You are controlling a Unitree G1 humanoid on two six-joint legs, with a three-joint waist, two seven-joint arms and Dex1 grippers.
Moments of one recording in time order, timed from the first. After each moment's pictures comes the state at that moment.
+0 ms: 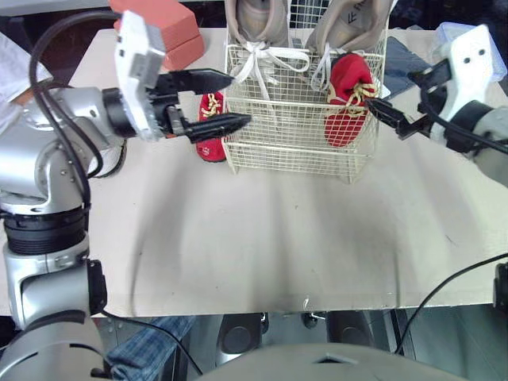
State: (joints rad) left arm -0.70 0.84 0.17 -0.11 -0.69 0.72 -1.04; right arm -0.66 -0.78 -0.17 -0.50 0.77 1.08 0.30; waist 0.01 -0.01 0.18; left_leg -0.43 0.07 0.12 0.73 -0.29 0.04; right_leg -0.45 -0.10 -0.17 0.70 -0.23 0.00
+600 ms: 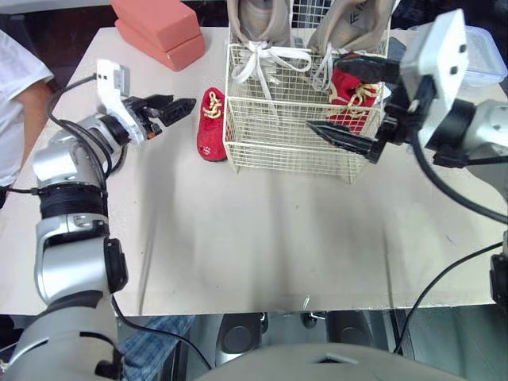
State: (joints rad) left arm -0.89 0.72 0.19 0.82 -0.43 0.46 -0.94; right arm -0.77 -0.75 0.04 -0.63 0.72 0.87 0.53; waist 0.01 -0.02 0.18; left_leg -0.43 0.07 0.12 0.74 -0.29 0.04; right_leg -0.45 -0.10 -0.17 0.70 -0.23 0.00
